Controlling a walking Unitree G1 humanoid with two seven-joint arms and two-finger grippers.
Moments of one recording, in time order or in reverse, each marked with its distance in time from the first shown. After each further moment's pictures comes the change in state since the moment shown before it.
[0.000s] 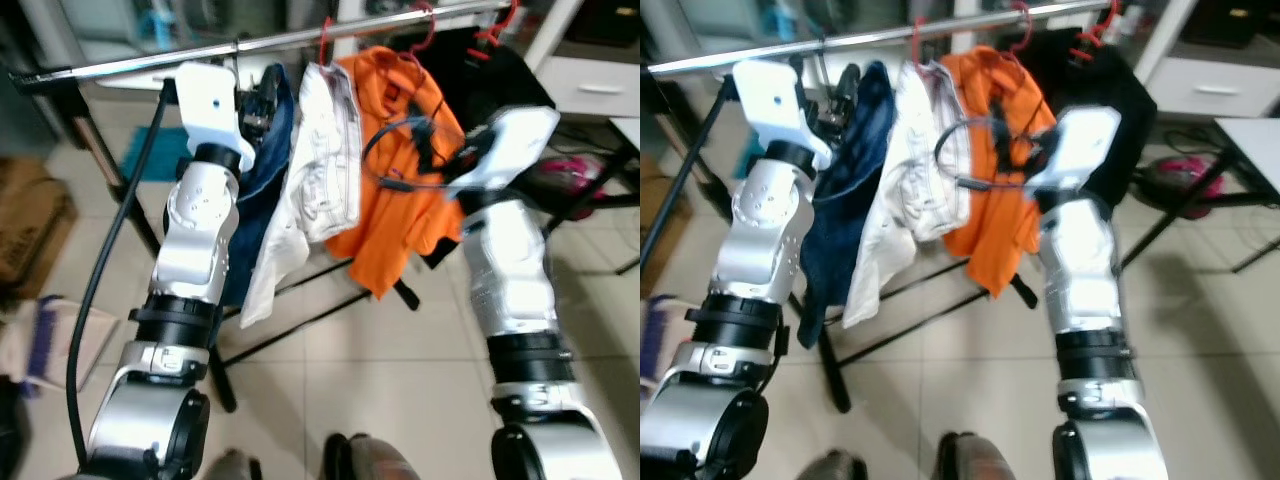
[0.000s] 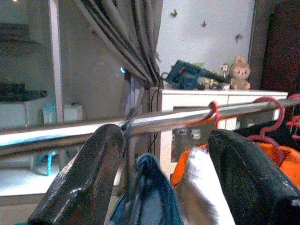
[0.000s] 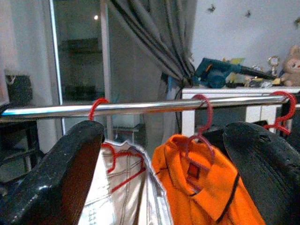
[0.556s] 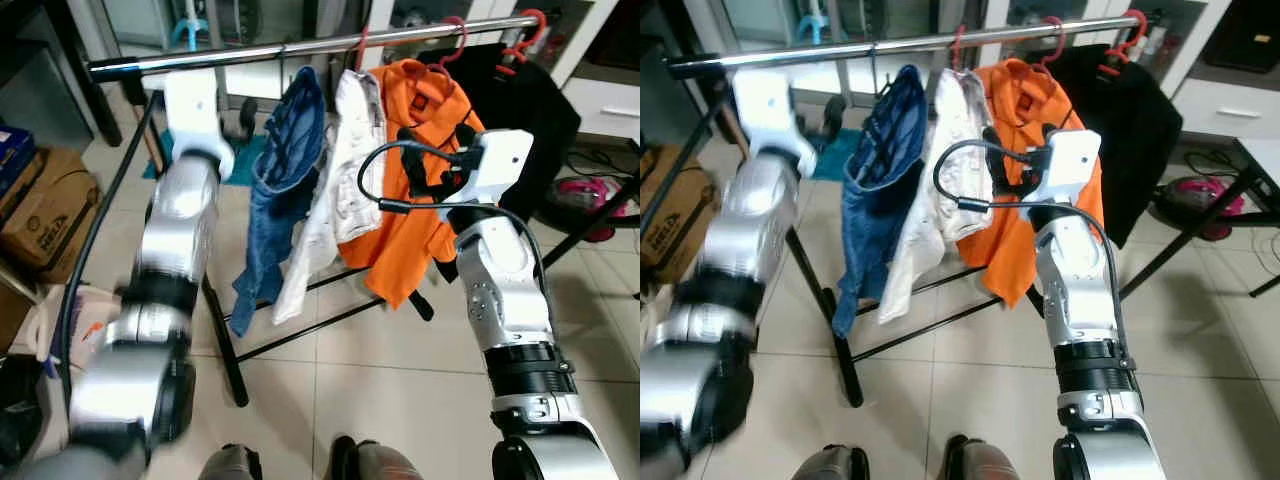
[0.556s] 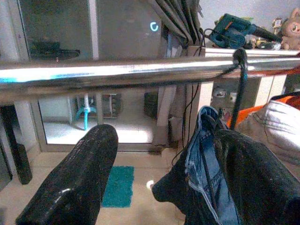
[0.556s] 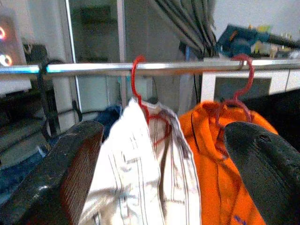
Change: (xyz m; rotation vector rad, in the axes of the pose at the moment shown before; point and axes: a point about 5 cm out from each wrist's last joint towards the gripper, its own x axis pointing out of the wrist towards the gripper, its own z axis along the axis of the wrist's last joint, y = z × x) left arm 0.023 0.027 -0.027 0.004 0.218 0.044; right arm -0.013 0.000 -0.028 -0.014 0.159 -0.042
